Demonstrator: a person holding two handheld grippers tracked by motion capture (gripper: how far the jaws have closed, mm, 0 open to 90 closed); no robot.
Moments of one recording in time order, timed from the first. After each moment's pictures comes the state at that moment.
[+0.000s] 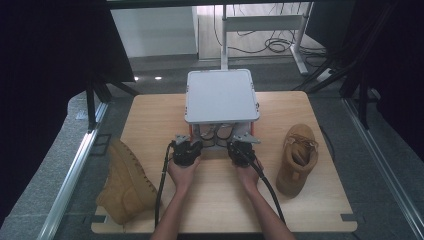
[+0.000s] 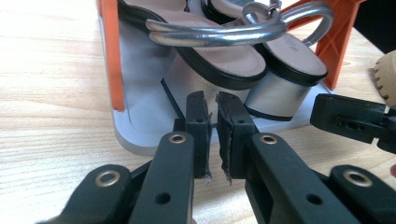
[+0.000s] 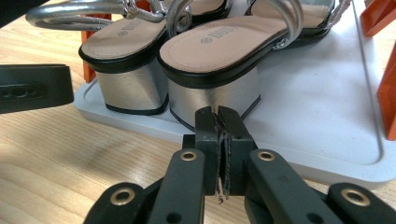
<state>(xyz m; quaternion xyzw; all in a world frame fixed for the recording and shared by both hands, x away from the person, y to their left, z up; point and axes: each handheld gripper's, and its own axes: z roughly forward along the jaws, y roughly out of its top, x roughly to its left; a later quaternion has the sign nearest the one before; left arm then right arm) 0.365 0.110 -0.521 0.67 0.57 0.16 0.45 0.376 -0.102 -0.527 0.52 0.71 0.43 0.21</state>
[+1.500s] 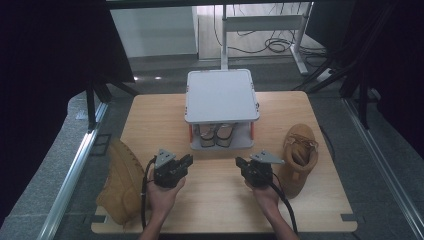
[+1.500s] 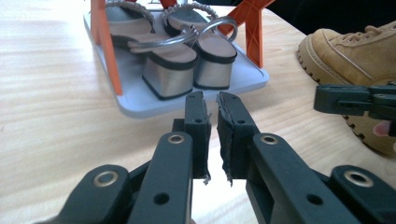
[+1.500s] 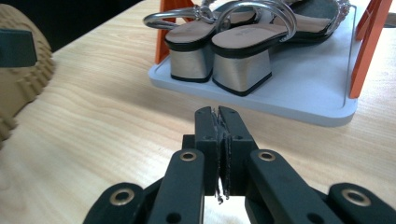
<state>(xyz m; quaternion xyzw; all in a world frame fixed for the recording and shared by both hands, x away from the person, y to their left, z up) 0.272 0.148 -0.472 0.70 0.49 0.17 0.49 0.294 -0.147 -0.499 0.46 0.72 0.48 0.18</state>
